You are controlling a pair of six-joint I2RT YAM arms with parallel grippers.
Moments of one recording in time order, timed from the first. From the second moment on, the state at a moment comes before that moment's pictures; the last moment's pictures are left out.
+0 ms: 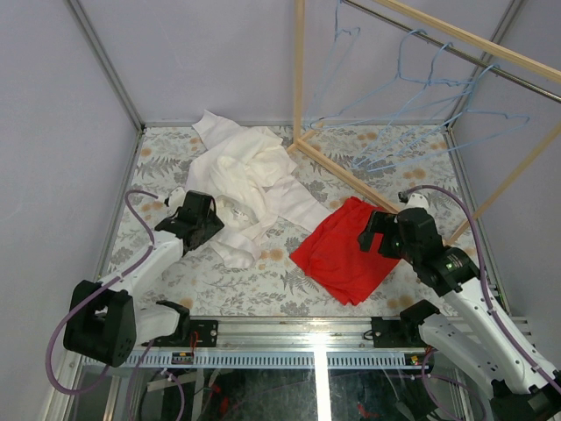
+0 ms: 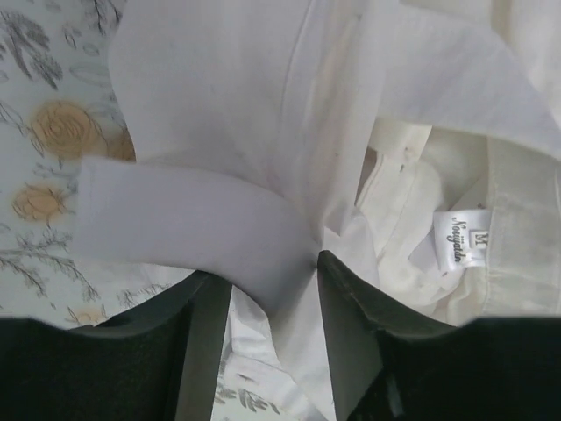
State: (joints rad) left arm -0.27 1.19 0.66 -0.42 -0.29 -0.92; right arm 0.48 0.69 0.73 -0.75 0.13 0.56
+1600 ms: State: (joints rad) left arm -0.16 1.18 1.72 -0.64 0.10 -0.56; right arm 0.48 0.61 0.69 -0.60 -0.03 0.50
